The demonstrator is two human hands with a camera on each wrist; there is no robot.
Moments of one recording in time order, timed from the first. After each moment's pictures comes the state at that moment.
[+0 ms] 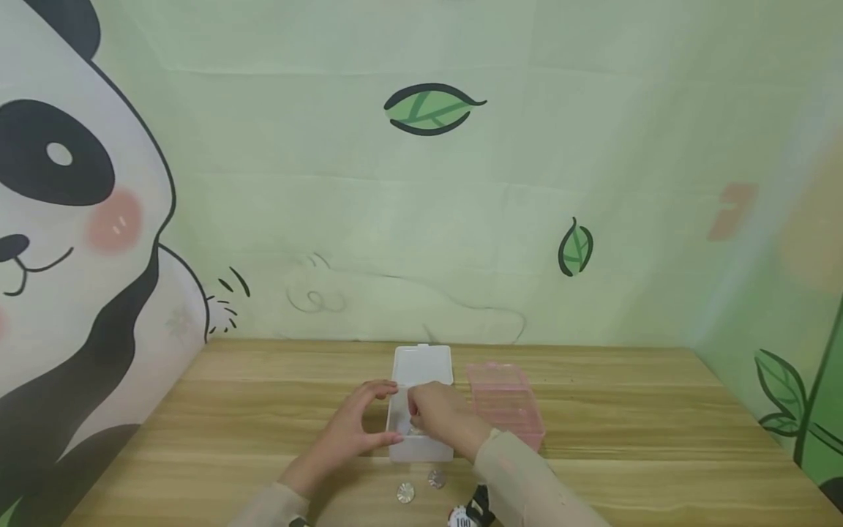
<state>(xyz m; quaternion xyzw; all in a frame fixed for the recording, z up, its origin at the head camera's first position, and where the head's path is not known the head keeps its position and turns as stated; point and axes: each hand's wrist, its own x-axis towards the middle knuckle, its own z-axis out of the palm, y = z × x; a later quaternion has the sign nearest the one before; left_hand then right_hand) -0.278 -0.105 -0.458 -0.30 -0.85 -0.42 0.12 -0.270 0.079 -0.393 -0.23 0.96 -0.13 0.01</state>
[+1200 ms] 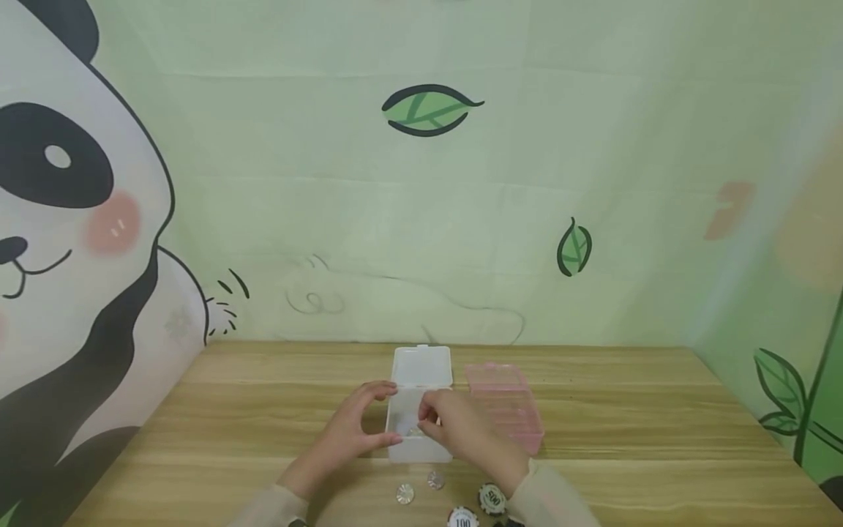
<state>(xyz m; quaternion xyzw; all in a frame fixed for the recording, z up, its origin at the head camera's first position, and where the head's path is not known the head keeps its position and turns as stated) -0.278 -0.104 -0.459 -0.28 -0.85 -0.43 0.10 -0.239 0.109 -0.381 -0.29 0.92 -0.27 -0.04</state>
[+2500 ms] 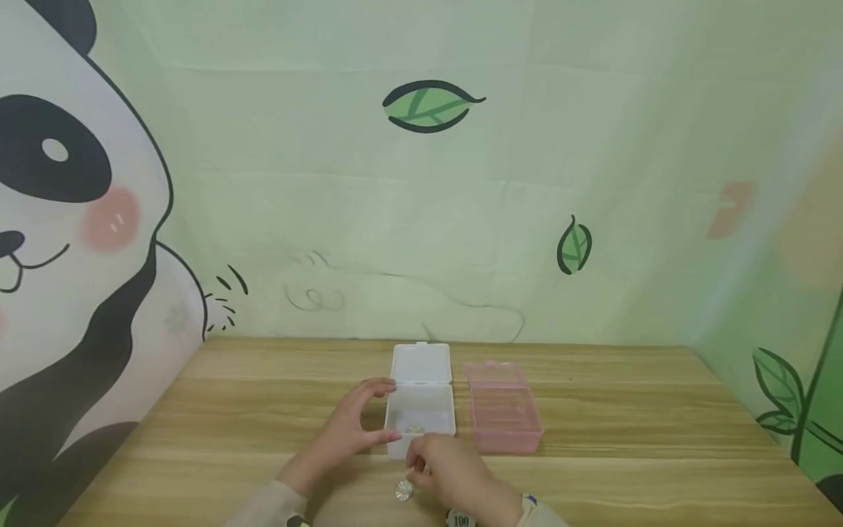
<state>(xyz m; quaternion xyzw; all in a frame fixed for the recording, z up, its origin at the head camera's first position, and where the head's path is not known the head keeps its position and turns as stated) -0.275 -0.104 -0.456 -0.28 -0.85 -0.44 0.10 -0.203 0.099 -0.412 -0.31 0.92 -0.23 -0.01</state>
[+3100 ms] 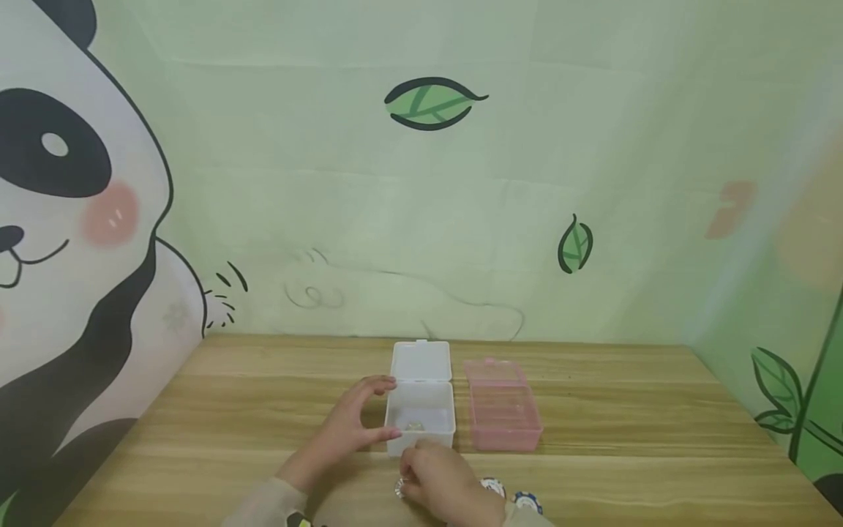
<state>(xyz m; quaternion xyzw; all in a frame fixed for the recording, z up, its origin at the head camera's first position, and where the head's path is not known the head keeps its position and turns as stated) -0.276 -0.105 -0.456 -0.28 -0.85 -0.43 0.09 -0.197 0.088 -0.427 -0.32 0.93 -0.15 -0.03</state>
